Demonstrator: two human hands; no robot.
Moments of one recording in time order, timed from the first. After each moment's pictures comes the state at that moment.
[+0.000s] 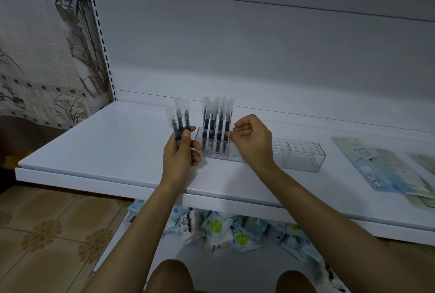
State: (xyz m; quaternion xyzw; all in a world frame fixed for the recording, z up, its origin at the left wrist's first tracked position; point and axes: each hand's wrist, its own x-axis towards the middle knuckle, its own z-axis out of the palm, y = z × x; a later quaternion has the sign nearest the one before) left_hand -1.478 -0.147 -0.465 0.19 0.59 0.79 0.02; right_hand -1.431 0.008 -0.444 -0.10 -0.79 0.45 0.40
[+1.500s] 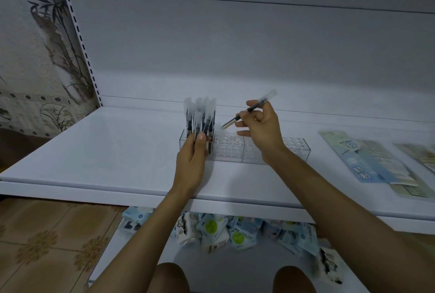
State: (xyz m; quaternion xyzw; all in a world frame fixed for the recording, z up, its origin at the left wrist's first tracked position) left_hand -1.452 -0.106 -0.466 0.27 0.67 0.69 -0.02; right_hand -1.403 0.040 -0.402 -0.15 -0.68 0.64 0.33
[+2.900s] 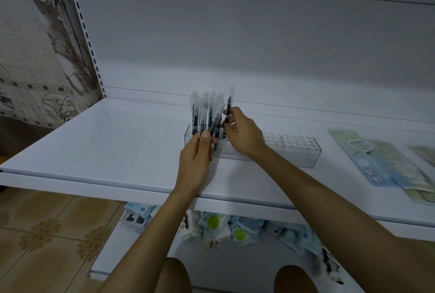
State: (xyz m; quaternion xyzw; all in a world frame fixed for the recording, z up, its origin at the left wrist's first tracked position) left_hand -1.462 -0.105 -0.479 0.26 0.66 0.70 -0.03; right_hand -1.451 0.037 -0.440 -0.10 -0.92 0.28 0.24
